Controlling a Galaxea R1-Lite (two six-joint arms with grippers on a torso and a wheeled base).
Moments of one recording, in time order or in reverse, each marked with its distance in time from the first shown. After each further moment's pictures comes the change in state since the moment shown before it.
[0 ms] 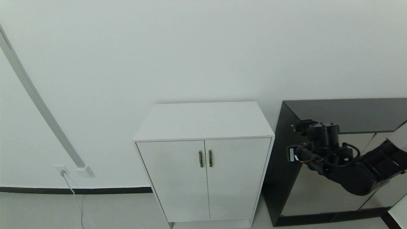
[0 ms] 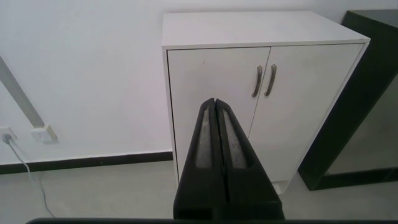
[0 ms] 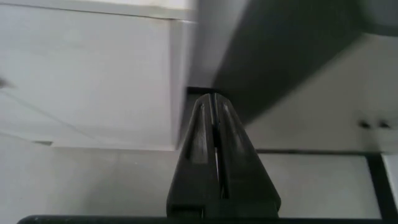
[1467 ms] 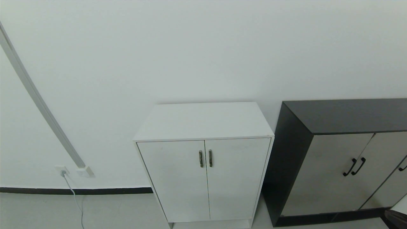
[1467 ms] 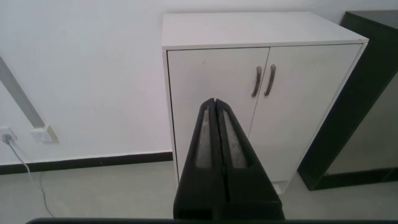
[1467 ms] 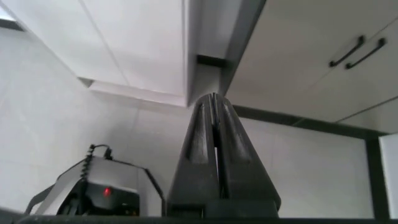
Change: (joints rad) left arm 0.000 0.000 0.000 0.000 0.000 0.000; right arm -0.206 -1.191 0.623 0.573 0.367 -0.150
